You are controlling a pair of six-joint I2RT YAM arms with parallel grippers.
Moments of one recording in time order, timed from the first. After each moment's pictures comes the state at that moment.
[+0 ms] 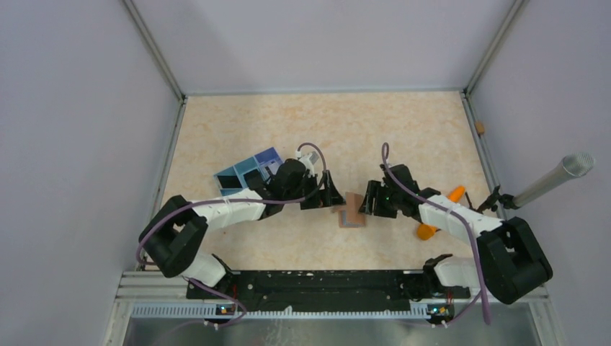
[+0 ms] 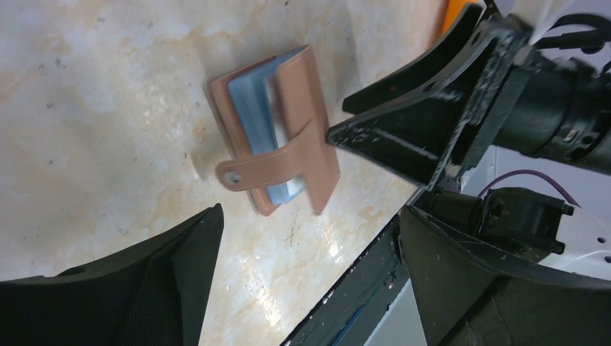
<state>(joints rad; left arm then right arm) -0.77 1.47 0.74 0.12 0.32 -0.85 0.46 1.23 0.55 -0.25 -0.16 0.57</state>
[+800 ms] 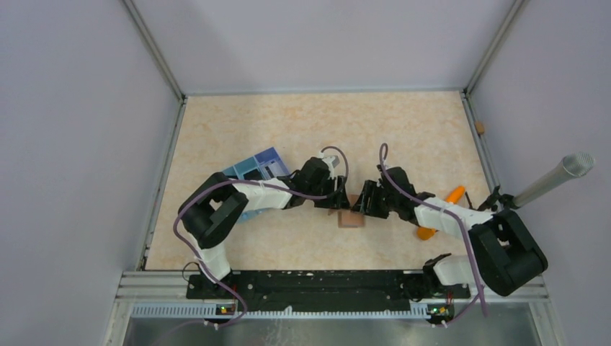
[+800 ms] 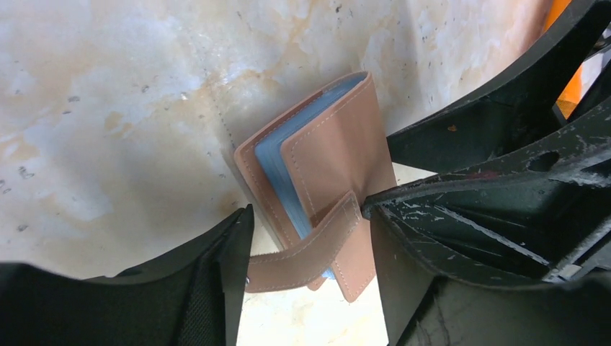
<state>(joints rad) -0.81 1.79 0.95 0.10 0.29 -0.69 0.50 1.32 0.51 -0.06 -0.22 0.68</state>
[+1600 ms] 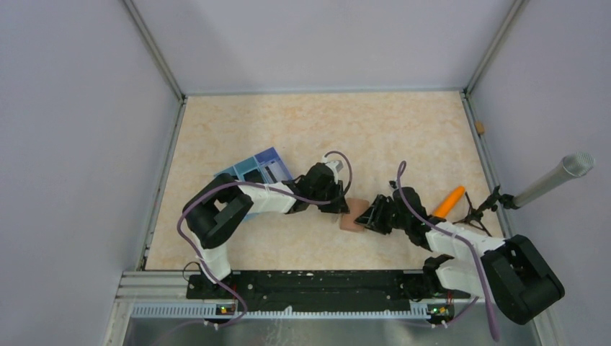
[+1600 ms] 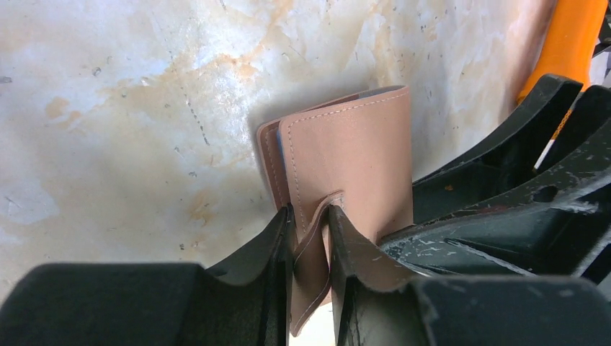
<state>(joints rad) -0.87 1.82 0.94 0.13 0.25 -0.71 0.50 1.10 0.24 0.14 -0.29 0.93</state>
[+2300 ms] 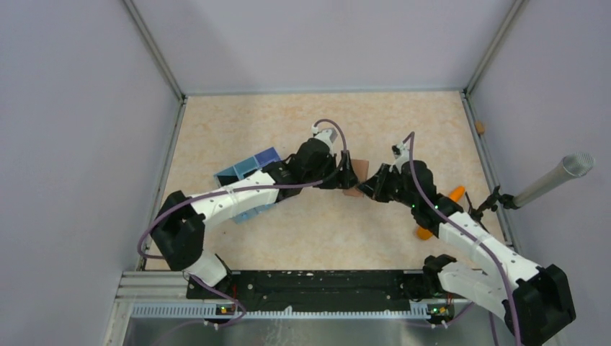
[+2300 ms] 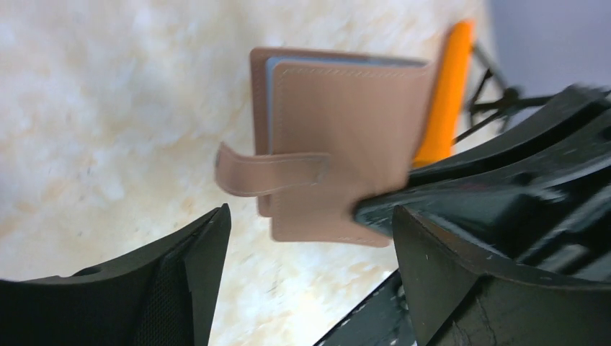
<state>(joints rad) -0.88 1.57 1.10 -0.17 0.06 -0.73 0.50 0.95 0.52 -0.07 -0.20 0.71</state>
